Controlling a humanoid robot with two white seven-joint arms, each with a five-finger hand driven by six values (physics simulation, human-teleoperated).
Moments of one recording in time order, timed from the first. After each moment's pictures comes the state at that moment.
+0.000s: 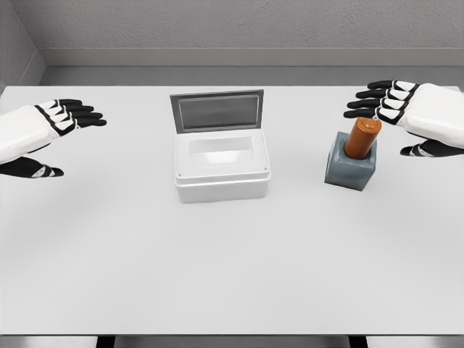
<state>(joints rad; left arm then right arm) -0.25 1.14 -0.33 -1.69 -0.23 -0.61 -0.17 -0.71 -1.30 0.80 -1.77 0.20 -0.61 0.05</state>
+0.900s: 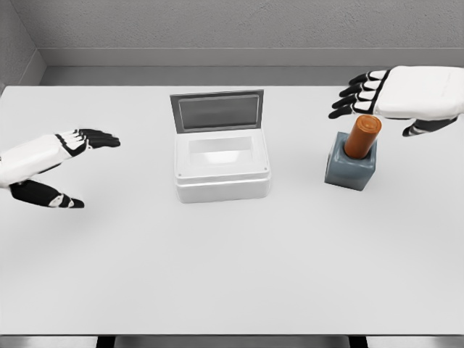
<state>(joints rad) -0.18 1.12 -0.38 -1.72 0.20 -0.61 -0.35 -1.03 -1.13 0.87 -1.70 0.17 -0.61 0.61</state>
